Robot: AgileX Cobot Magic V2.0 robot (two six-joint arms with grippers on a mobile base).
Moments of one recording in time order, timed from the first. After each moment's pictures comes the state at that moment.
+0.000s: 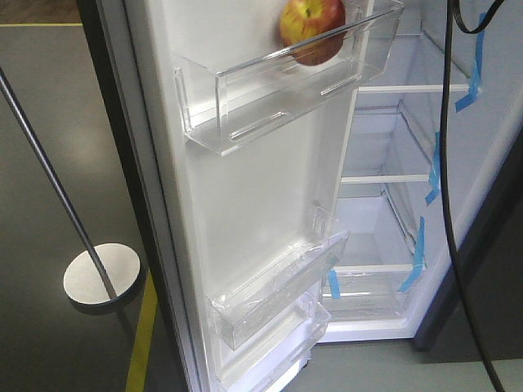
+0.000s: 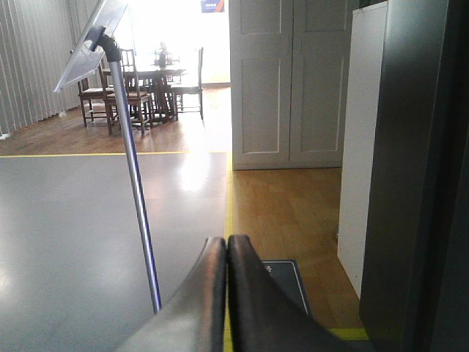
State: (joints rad) left arm 0.10 -0.01 0.02 -0.06 0.07 0.01; right arm 0.07 1.80 -1.96 1.12 0.88 -0.95
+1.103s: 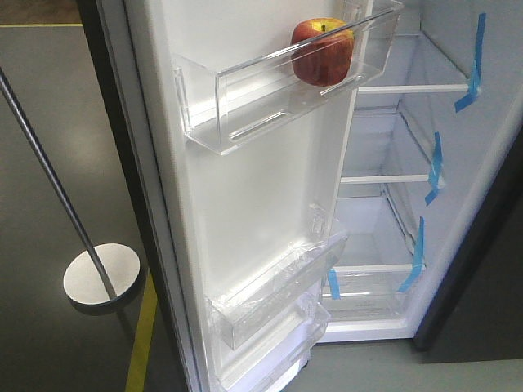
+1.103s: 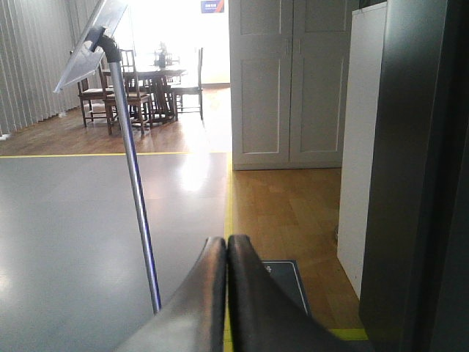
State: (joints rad) left arm 0.10 -0.01 0.02 -0.07 0.07 0.01; right arm 0.07 1.31 -1.79 0.84 1.03 -0.71
